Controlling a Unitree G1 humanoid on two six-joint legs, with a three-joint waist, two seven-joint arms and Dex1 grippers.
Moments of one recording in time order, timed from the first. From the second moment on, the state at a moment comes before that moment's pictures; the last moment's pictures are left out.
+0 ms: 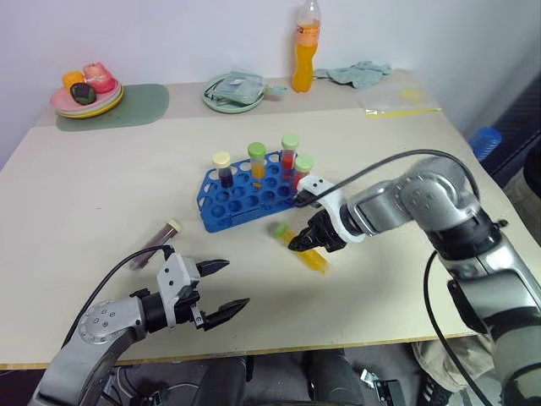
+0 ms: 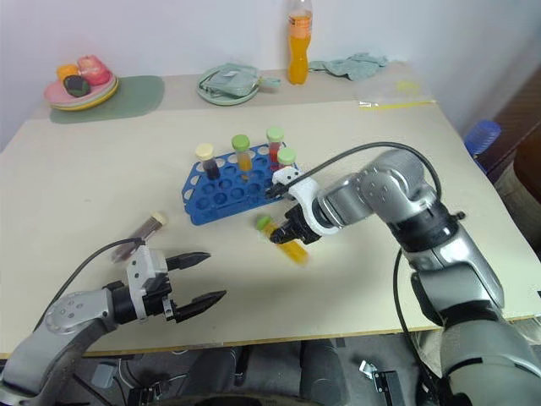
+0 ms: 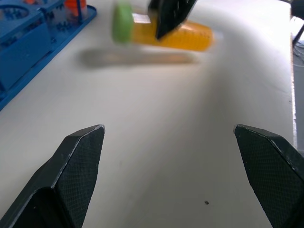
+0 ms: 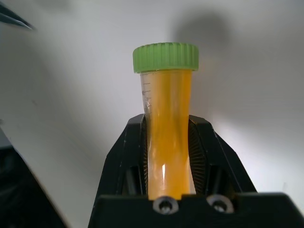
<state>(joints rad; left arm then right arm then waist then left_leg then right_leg) 0.25 0.63 0.02 -0.52 -0.46 0.33 -0.84 -0.87 -0.69 0.39 -0.21 1.06 1.36 0.26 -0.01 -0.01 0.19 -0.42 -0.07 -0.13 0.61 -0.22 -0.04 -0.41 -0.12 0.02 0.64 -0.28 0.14</state>
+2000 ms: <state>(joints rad) -0.07 0.63 0.31 -0.48 -0.61 0.70 -0.42 -0.54 -0.09 0.20 0.05 0.16 -0.02 0.49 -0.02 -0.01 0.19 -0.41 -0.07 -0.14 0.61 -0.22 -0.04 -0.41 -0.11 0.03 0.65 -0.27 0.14</state>
